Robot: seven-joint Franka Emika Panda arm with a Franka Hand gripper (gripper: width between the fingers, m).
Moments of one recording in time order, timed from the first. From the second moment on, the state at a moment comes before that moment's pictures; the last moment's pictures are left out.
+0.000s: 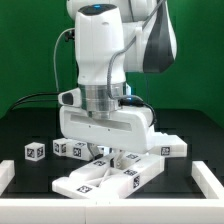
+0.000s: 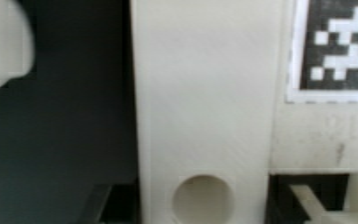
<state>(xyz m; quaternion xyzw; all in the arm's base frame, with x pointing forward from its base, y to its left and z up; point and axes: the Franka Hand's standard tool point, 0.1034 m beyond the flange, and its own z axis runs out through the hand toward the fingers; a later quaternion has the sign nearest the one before) 0.471 -0.024 0.014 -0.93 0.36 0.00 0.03</state>
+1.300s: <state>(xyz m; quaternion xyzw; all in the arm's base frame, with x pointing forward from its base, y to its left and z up) 0.457 -0.066 0.016 -0.64 0.76 -0.03 0.07</state>
